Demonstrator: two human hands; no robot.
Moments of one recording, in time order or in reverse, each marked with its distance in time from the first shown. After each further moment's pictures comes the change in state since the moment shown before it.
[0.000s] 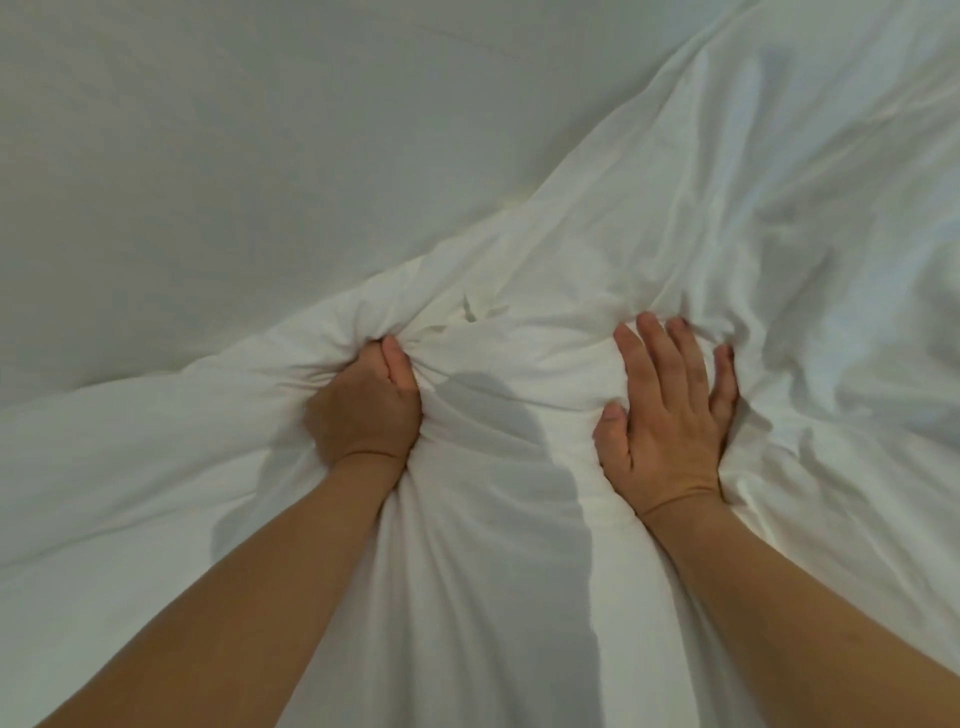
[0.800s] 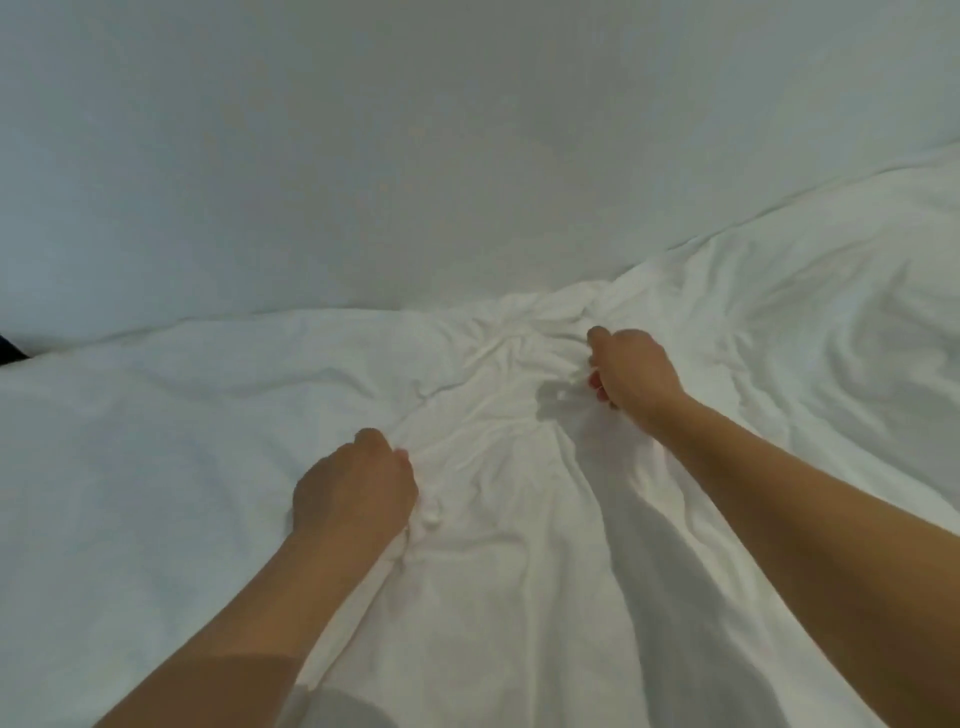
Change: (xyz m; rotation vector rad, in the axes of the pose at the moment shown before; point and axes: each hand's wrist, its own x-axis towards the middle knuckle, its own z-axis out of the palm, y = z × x) left_hand -0.133 -0.123 -0.201 0.096 -0.467 -0.119; right_hand 0.018 -0.150 -0.134 0.435 -0.465 0.330
